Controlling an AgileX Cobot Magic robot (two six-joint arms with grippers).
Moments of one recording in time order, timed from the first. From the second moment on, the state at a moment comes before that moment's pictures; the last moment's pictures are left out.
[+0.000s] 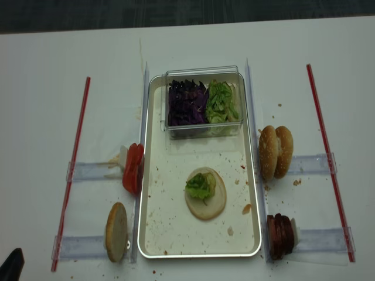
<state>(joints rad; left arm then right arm) -0.01 -0.02 -0.49 0.04 1.18 -0.08 -0.02 -0.01 -0.48 0.05 1.12 -0.06</state>
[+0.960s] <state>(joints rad) -0.01 0.00 -0.49 0.04 1.18 -0.08 -0.02 -0.01 -0.48 0.05 1.12 -0.06</state>
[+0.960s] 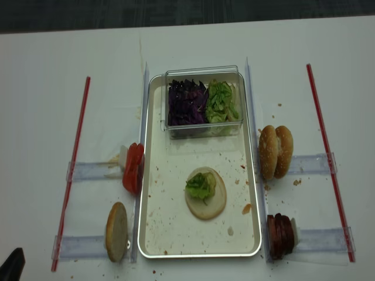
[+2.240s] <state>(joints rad) -0.01 1.01 -0.56 0.09 1.10 -0.14 -0.02 -0.01 -0.48 0.05 1.12 -0.06</state>
